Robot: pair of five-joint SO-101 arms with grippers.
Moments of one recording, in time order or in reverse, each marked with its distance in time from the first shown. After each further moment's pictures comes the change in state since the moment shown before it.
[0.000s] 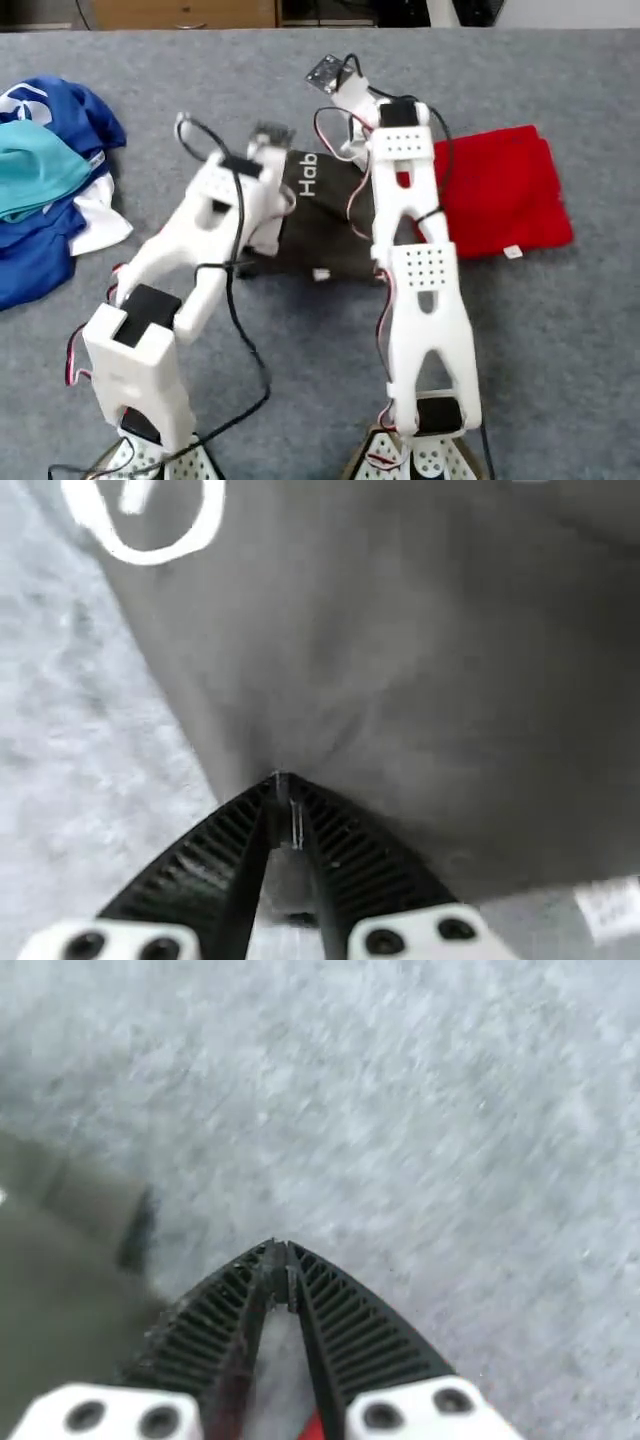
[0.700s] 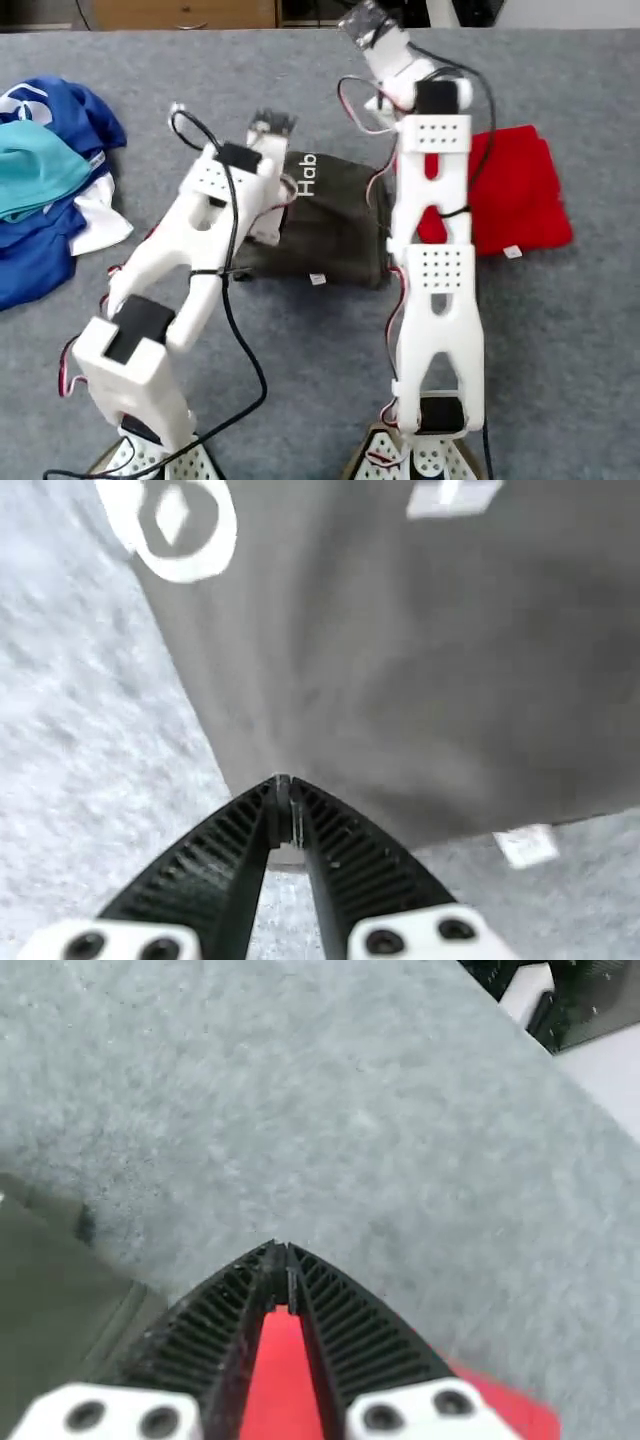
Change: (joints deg) left arm 0.4 -6.4 -12.6 13.6 0.3; right arm 3.7 -14.3 -9.1 15.4 -5.8
